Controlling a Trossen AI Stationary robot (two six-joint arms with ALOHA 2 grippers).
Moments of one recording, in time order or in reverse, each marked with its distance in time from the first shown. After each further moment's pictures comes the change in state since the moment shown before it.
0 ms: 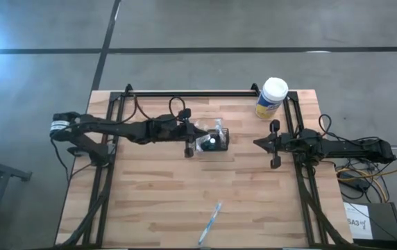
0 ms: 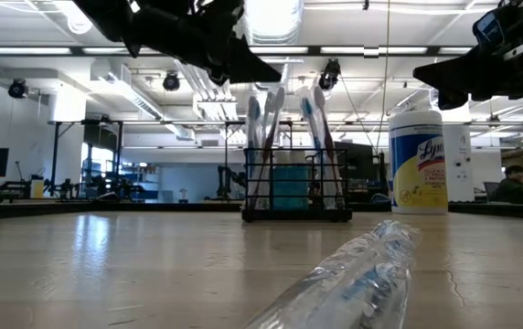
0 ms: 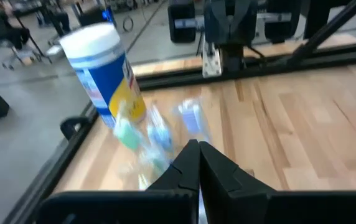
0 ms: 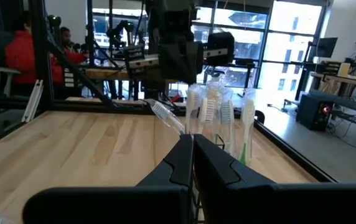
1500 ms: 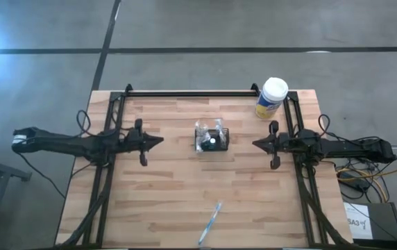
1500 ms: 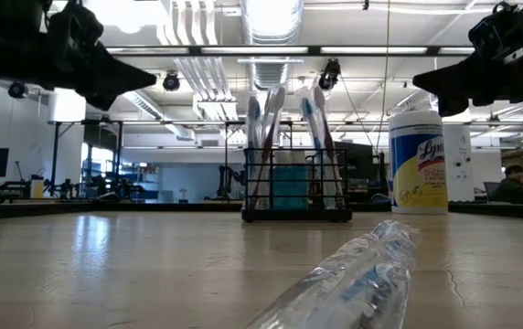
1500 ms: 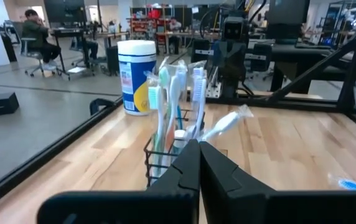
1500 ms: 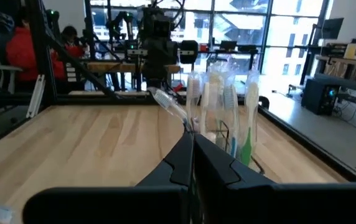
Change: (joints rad) left arm -0.098 -0.883 -0.729 0.074 -0.141 -0.222; right arm 0.000 0.013 0.000 -0.028 0.000 0.050
